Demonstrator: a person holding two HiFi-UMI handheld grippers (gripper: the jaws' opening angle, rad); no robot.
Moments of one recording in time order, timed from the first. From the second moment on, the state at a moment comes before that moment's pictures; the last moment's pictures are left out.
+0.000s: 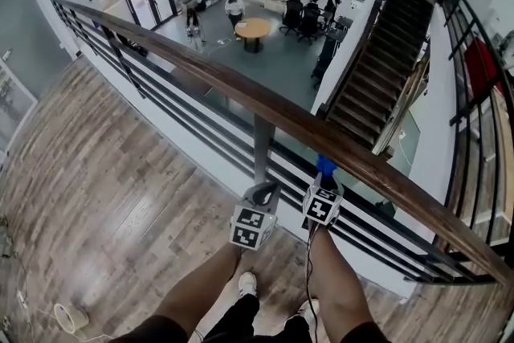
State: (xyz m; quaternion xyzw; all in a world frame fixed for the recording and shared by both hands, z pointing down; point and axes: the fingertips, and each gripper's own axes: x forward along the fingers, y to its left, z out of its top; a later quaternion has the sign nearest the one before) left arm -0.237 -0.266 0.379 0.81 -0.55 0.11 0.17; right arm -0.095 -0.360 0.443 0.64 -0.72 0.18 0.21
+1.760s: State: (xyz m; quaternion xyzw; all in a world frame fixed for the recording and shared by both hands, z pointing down) left arm 0.186 -0.224 0.383 0.88 -0.40 0.17 0.18; right arm 0.319 -0.222 0.443 0.69 -0.66 0.19 0.21
